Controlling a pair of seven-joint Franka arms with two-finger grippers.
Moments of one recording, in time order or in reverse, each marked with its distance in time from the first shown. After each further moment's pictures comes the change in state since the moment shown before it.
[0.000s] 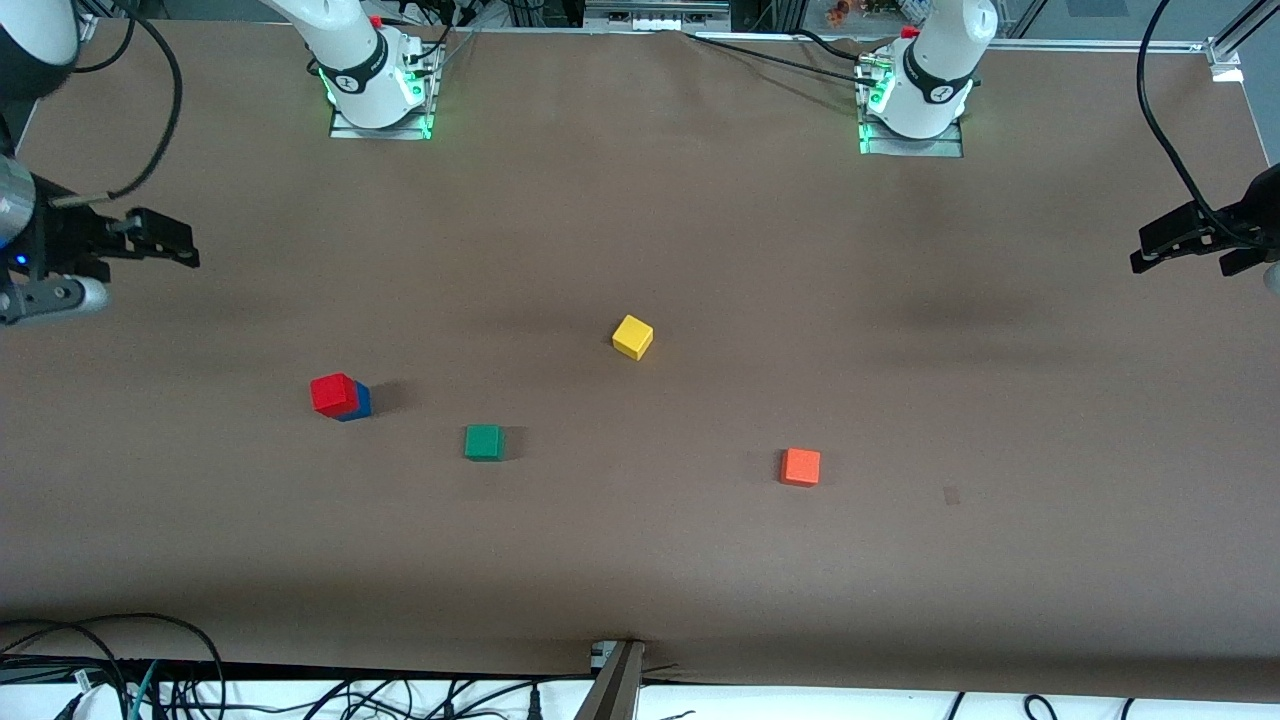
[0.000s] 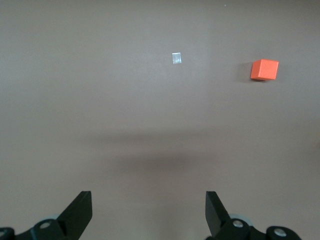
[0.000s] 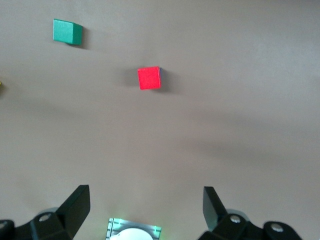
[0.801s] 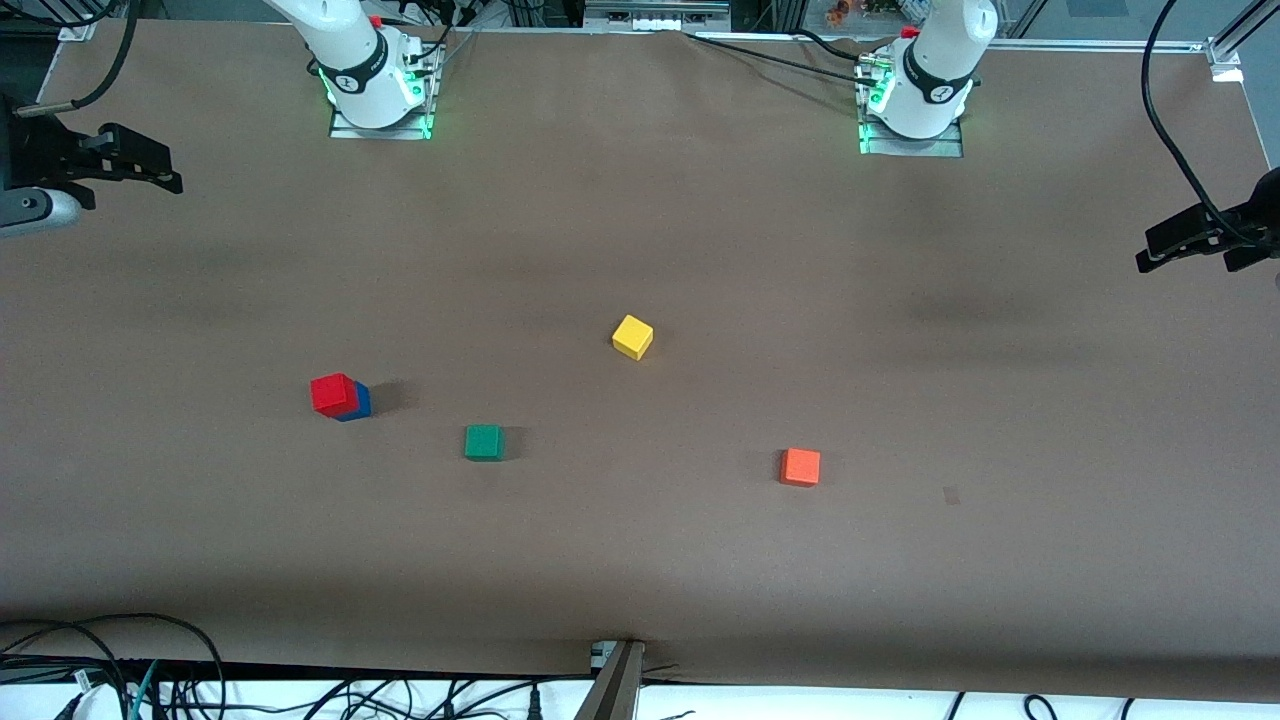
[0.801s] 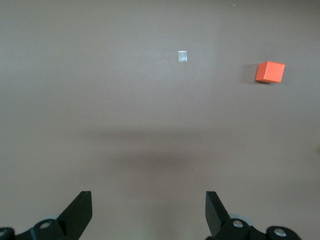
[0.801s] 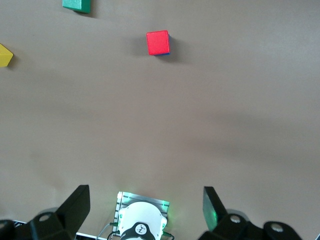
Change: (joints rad) left arm 0.014 0.002 0.000 0.000 0.000 -0.006 -0.024; right arm -0.093 -0.155 0.091 -0.154 -0.001 -0.049 0.001
